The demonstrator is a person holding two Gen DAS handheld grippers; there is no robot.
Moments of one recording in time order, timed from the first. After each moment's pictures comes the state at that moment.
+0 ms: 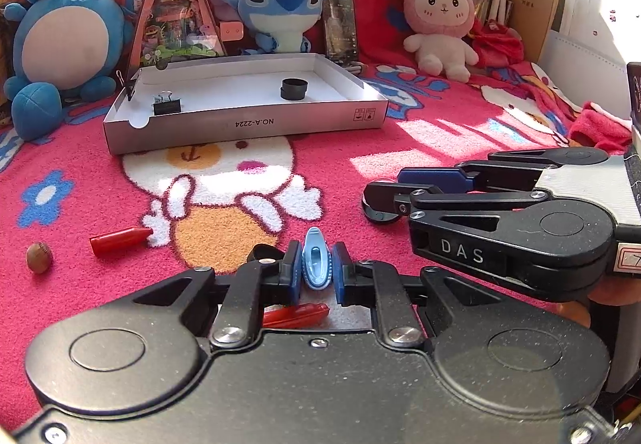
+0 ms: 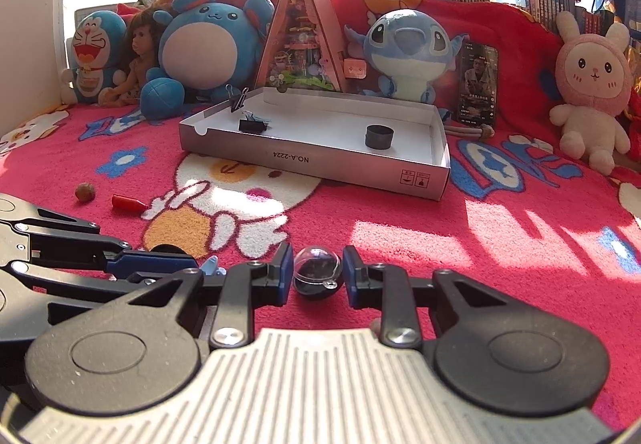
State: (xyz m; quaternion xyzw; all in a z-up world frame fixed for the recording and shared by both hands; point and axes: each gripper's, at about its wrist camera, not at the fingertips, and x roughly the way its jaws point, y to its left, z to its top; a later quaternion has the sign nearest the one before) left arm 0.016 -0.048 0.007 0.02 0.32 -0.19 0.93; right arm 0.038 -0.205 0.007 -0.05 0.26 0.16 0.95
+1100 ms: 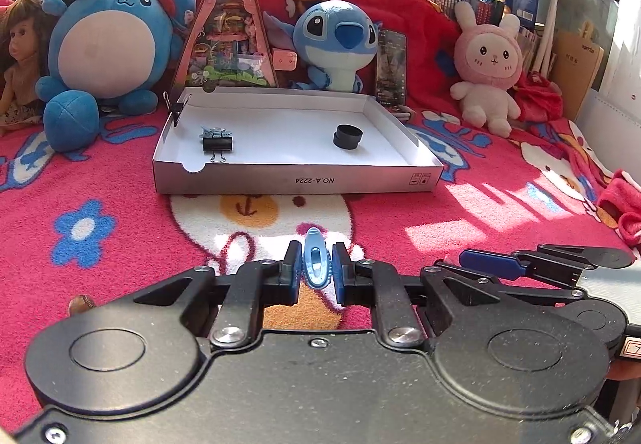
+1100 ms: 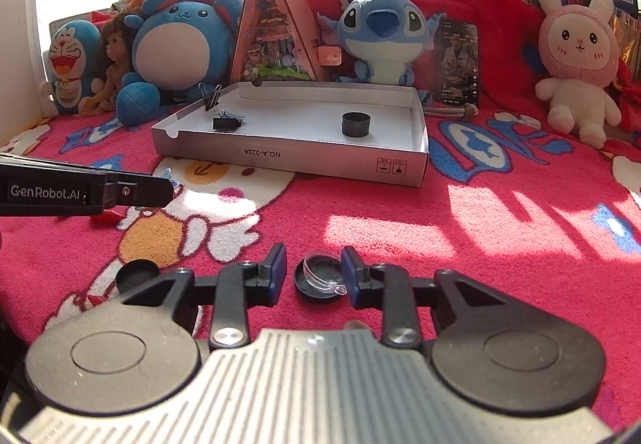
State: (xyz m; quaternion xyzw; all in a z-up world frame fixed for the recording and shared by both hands) left arm 0.059 -0.017 0.035 -0.03 0.31 -0.14 0.94; right arm 0.055 -0.217 0.005 -0.02 0.28 0.13 0.95
